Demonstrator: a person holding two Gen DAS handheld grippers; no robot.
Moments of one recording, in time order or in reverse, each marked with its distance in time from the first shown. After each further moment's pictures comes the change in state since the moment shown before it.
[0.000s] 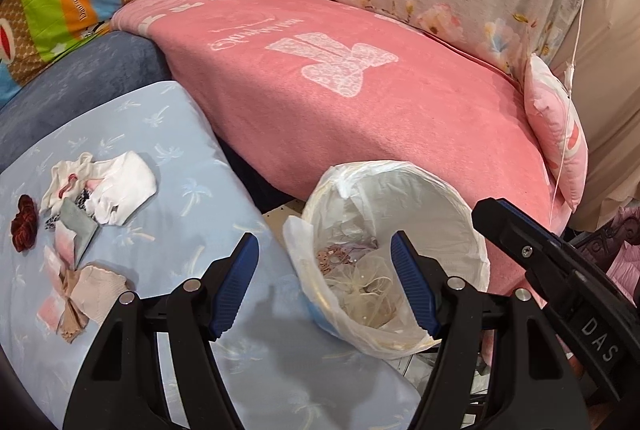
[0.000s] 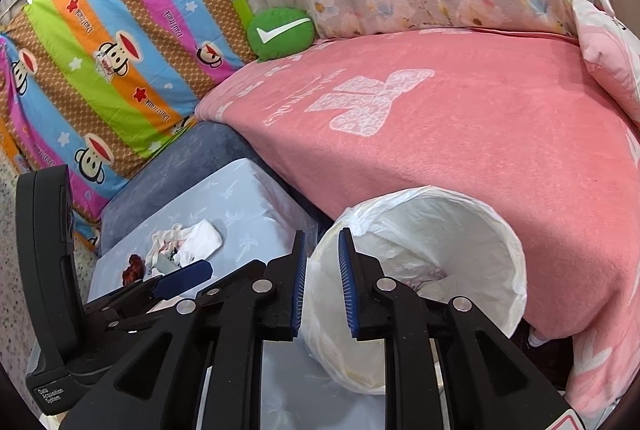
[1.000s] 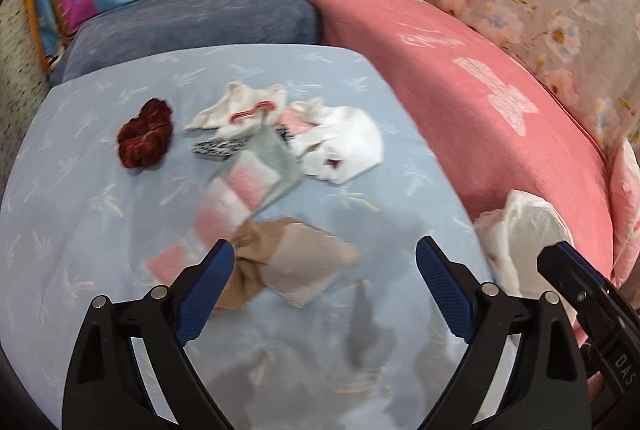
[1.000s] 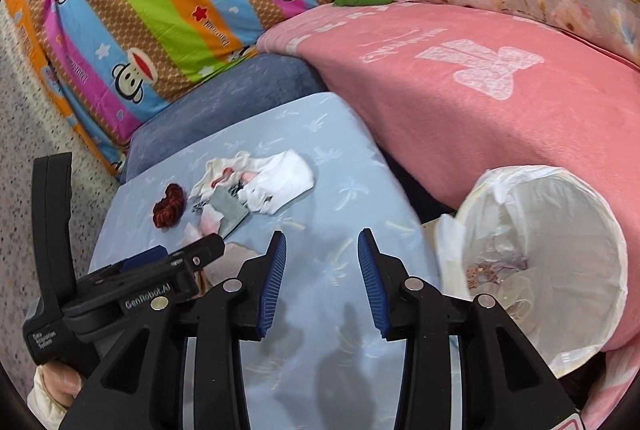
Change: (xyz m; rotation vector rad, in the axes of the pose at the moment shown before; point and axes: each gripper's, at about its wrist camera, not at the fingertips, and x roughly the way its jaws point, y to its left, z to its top) left arm -0.035 0.181 -0.045 -0.321 -0.007 0.231; right arm 0.073 0.134 -0.048 -0.210 0.171 0.103
